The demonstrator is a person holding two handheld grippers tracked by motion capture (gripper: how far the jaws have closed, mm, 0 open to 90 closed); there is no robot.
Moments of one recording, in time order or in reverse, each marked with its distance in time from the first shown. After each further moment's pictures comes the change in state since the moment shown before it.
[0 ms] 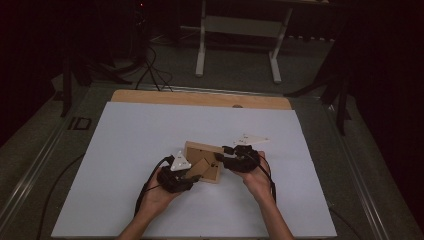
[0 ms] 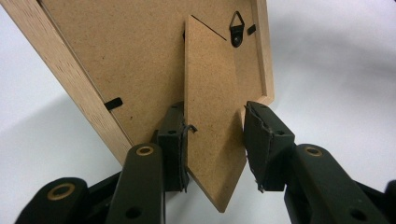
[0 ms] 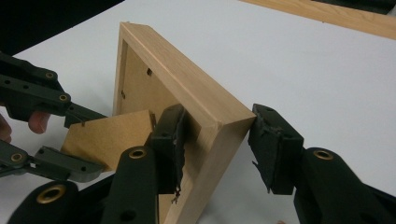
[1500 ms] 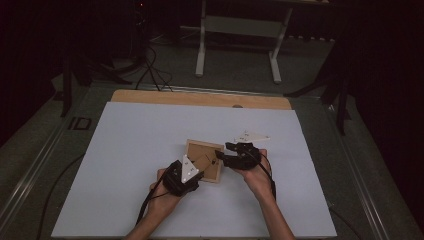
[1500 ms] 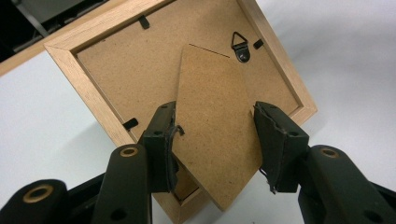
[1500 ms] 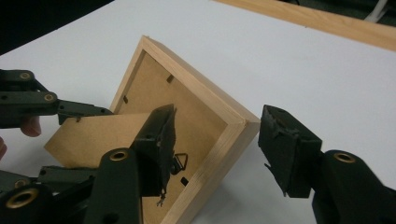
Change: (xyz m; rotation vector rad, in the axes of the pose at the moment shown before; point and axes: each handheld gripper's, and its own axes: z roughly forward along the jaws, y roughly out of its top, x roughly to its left) left arm -0.024 -0.001 0.010 -0.078 0.241 0.148; right arm -0.002 0.006 -0.001 0.007 -0.047 0.004
